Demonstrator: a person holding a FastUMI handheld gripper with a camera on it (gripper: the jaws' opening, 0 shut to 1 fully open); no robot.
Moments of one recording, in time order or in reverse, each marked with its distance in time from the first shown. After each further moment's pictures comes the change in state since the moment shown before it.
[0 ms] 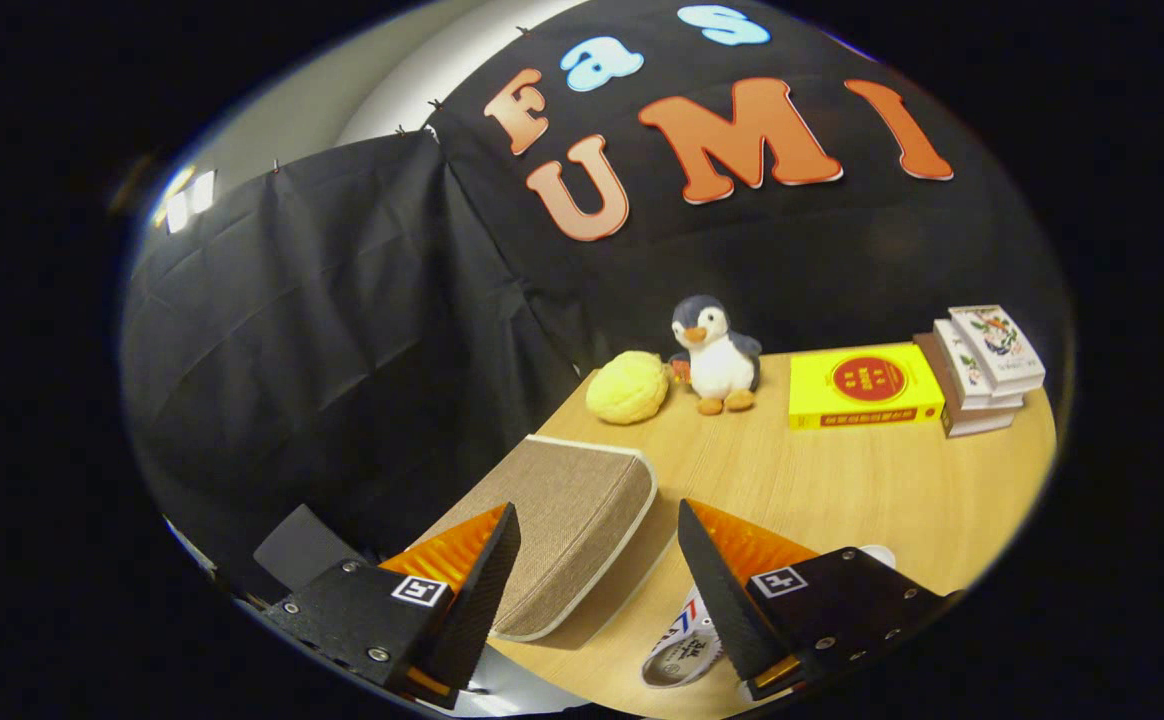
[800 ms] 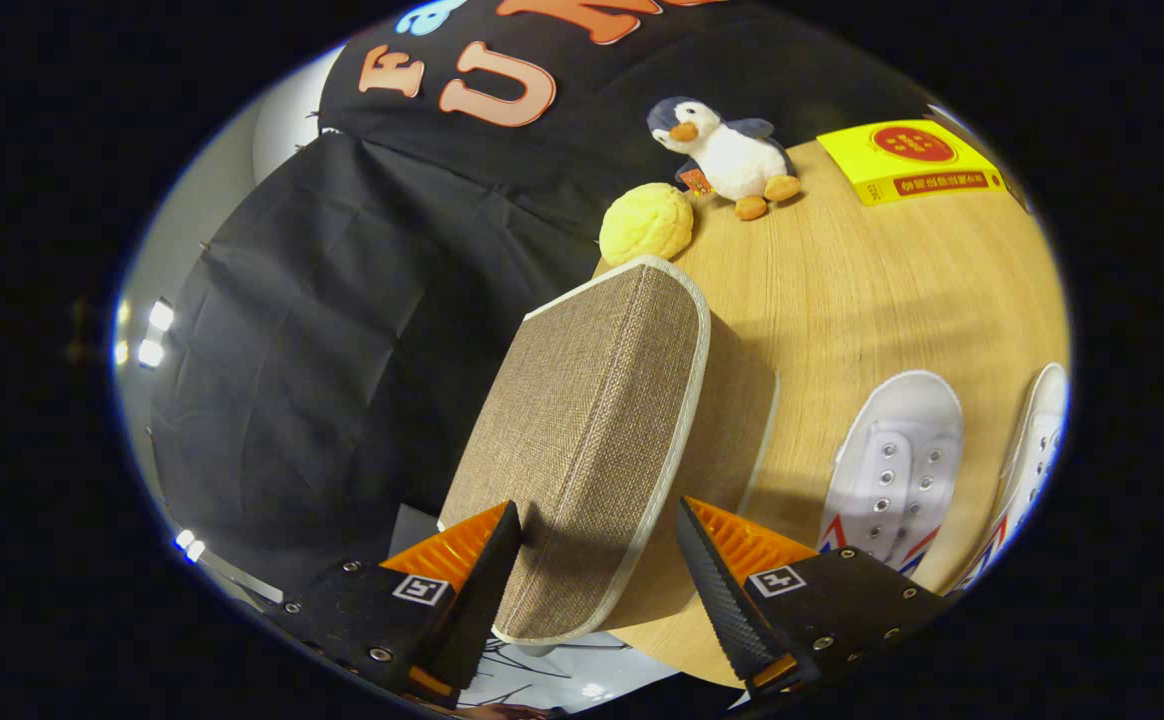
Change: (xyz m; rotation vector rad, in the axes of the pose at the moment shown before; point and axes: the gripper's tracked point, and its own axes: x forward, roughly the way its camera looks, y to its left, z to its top) arm 0.086 0.017 -0.106 0.385 0.325 0.213
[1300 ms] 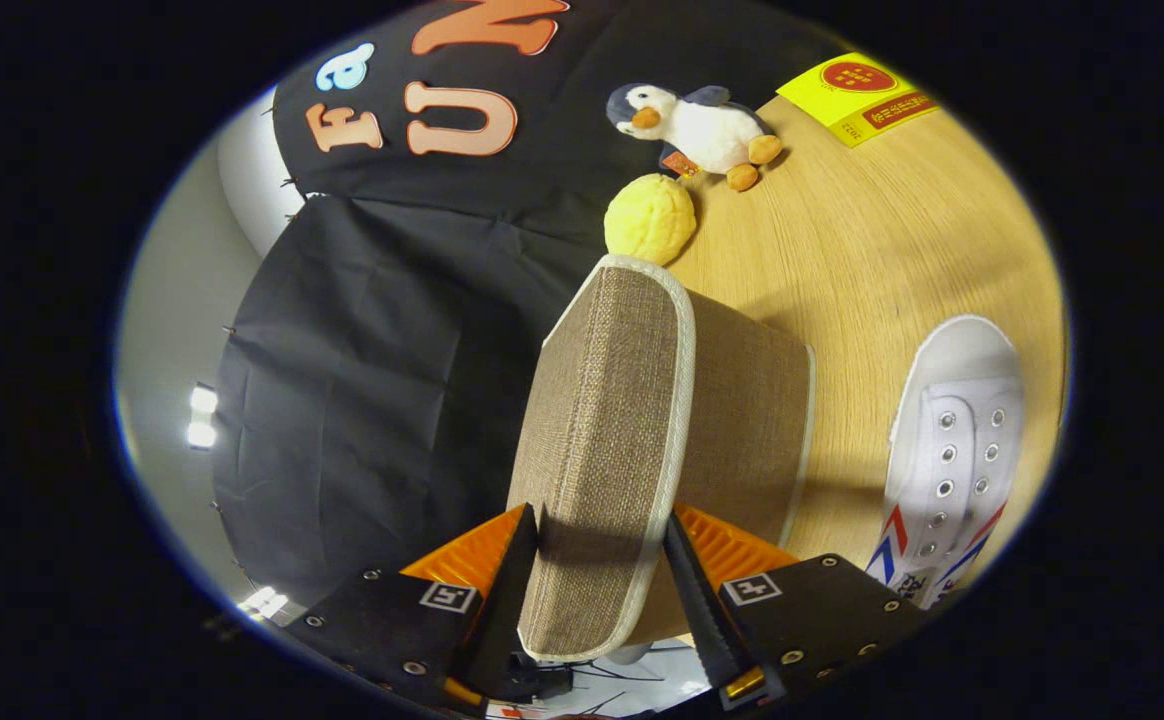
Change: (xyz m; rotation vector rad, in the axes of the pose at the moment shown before) arm 0.000 0.009 0.017 0.175 -0.042 0.171
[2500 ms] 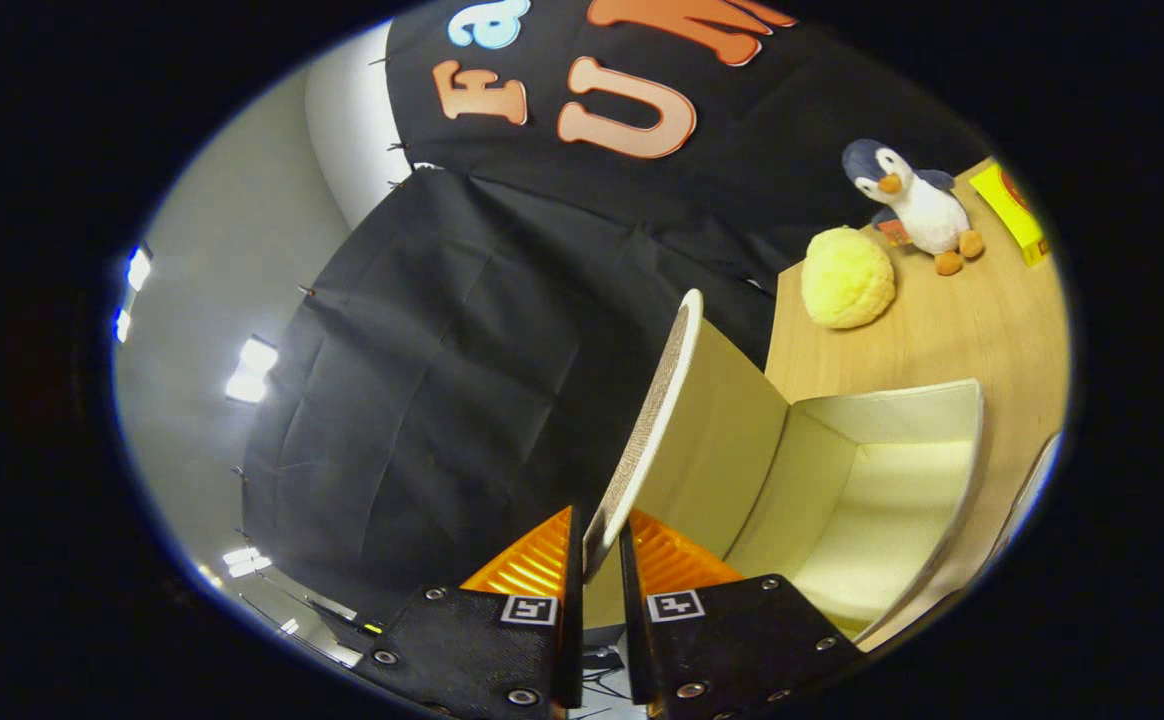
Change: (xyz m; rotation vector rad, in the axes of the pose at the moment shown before) arm 0.058 0.217 0.020 -0.207 -0.029 0.163
